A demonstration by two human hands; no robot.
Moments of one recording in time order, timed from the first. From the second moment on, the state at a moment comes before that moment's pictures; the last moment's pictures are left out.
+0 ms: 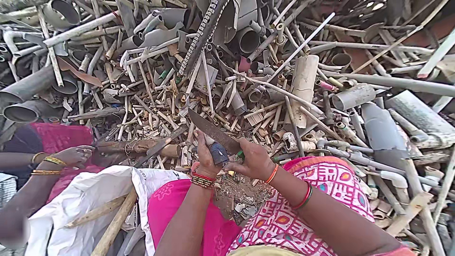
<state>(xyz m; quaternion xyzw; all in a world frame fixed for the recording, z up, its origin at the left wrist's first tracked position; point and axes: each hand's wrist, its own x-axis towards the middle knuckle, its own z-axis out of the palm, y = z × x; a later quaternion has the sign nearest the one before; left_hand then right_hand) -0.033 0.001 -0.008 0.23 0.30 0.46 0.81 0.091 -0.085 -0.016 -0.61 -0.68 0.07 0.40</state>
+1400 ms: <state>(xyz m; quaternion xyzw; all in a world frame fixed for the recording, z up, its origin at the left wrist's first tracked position) -0.039 -0.001 -0.017 0.28 0.36 0.20 0.86 0.092 -0.088 -0.011 -0.62 -0.74 0.15 0.21</state>
